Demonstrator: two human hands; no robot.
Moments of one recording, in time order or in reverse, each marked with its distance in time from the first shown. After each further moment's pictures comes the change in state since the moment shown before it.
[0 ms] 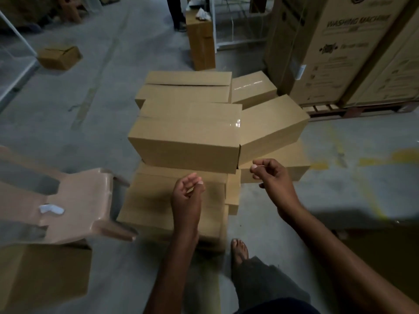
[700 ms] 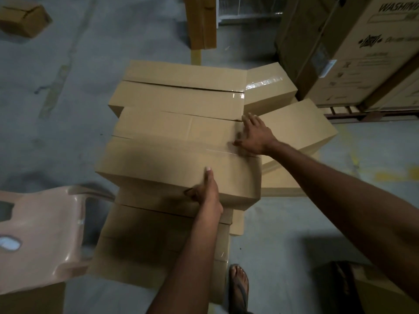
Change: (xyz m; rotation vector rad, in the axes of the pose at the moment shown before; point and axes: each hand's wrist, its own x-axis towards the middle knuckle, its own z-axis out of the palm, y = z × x) left_hand 0.322 -0.048 0.168 -0.130 0.284 -0.669; right_hand 0.443 -0.008 0.103 -1.131 -0.327 -0.150
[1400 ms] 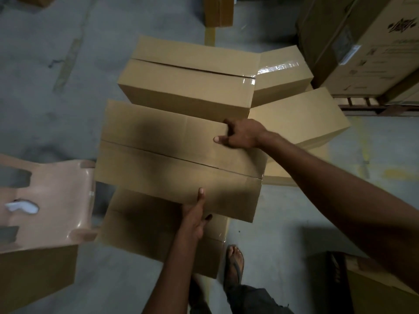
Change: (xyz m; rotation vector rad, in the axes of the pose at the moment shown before) left_hand -0.011 -0.052 -0.097 -0.037 -0.168 -0.163; right_hand -0.017 -0.049 -0.003 -0.090 -0.191 -0.249
